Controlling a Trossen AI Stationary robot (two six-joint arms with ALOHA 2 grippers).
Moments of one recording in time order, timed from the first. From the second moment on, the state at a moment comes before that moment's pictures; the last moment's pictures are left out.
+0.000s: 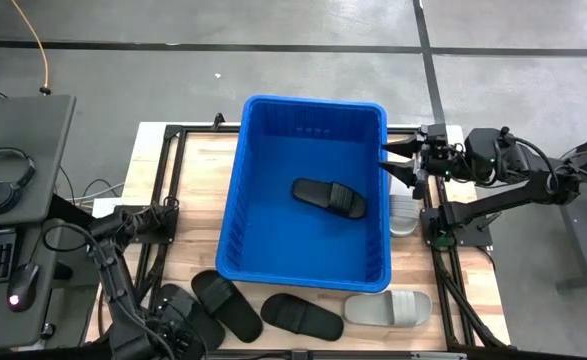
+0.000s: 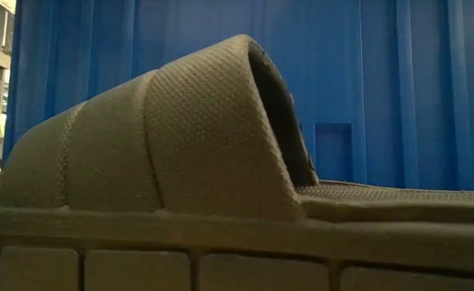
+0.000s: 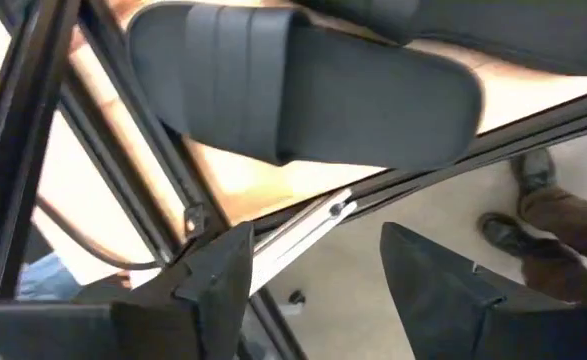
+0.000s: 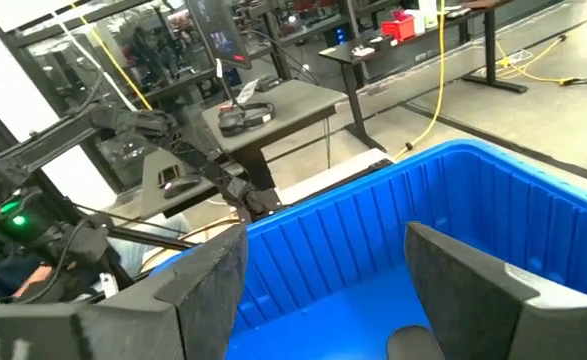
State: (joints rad) left arm -0.97 1.97 1.88 -1.57 0.07 -2.22; right arm 0.07 0.82 1.21 -0.54 0.31 0.36
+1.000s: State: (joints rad) left arm -0.90 2.00 1.65 -1.46 0.17 -1.93; right arm 0.07 0.89 1.21 -0.57 0.28 0.48
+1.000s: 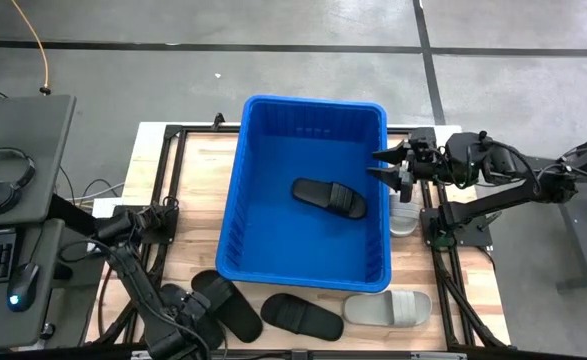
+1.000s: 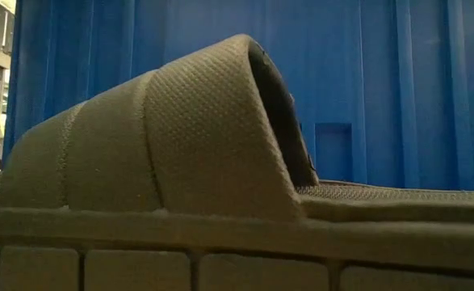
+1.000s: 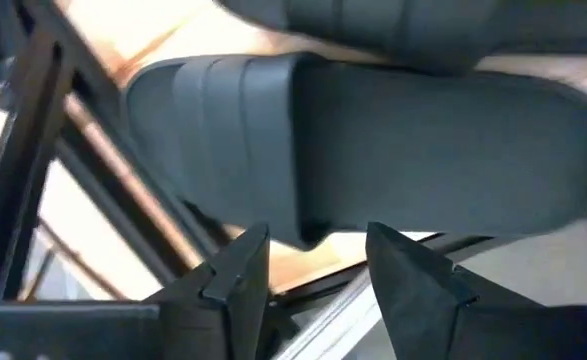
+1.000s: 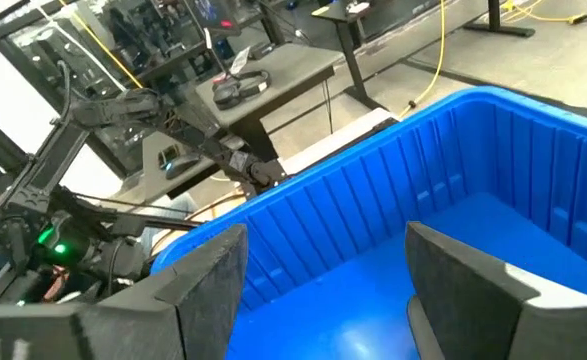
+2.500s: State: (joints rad) left arm -0.90 2.17 1.65 -1.57 0.19 -1.86; right arm 0.07 0.90 1.21 -0.60 0.25 0.49
